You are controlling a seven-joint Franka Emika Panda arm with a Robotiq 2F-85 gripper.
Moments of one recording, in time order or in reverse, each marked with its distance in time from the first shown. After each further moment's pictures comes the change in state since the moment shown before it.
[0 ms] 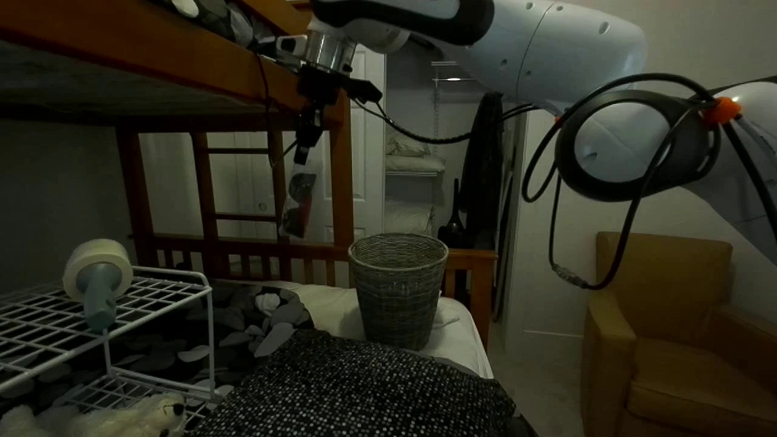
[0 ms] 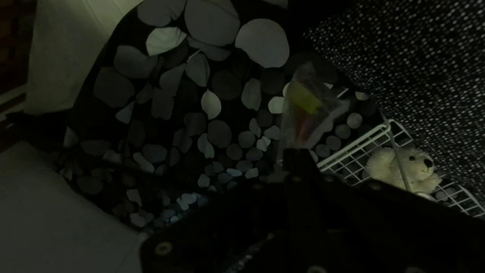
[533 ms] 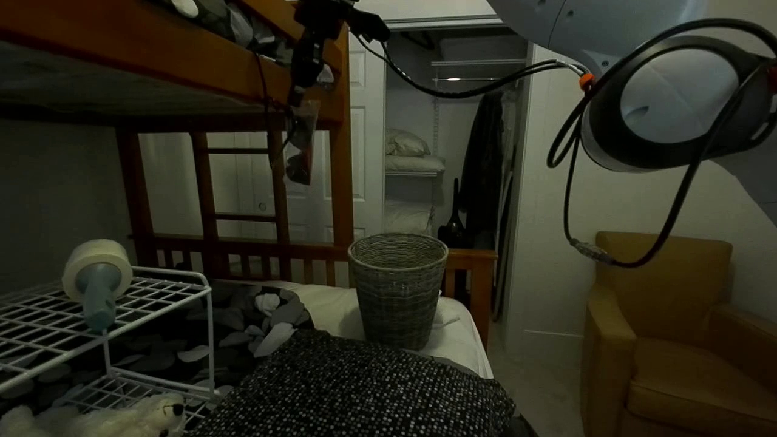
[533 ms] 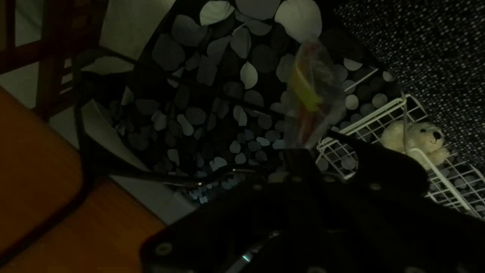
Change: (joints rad) arm 0.069 -0.126 -0.024 0.002 -0.058 0.023 0.010
